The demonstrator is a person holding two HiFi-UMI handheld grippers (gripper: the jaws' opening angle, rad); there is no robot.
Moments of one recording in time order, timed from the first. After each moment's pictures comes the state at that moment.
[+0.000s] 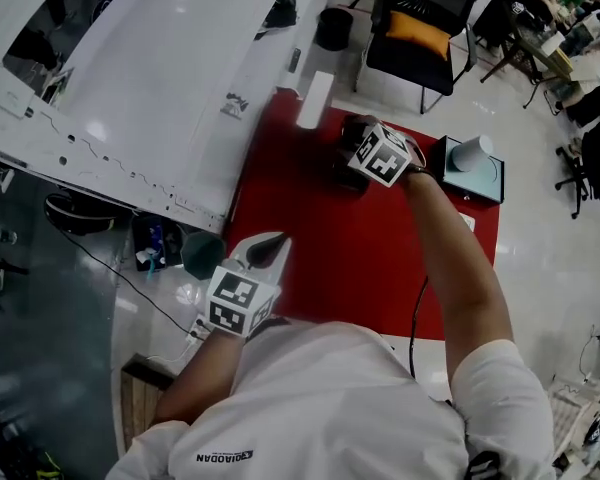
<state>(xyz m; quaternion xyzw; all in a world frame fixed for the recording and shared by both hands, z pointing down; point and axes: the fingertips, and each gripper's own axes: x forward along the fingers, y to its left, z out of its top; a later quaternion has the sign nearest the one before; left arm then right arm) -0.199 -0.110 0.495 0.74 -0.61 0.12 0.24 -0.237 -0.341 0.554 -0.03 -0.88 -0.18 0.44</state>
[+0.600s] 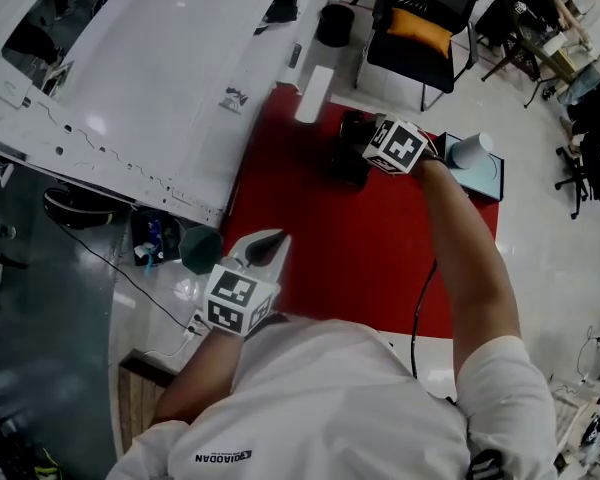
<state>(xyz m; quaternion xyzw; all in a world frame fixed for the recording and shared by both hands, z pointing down) -0.192 -0.108 0.493 0.74 -0.62 0.11 0.24 -0.212 -0.341 0.550 -0.09 -0.87 -0.12 0.47</state>
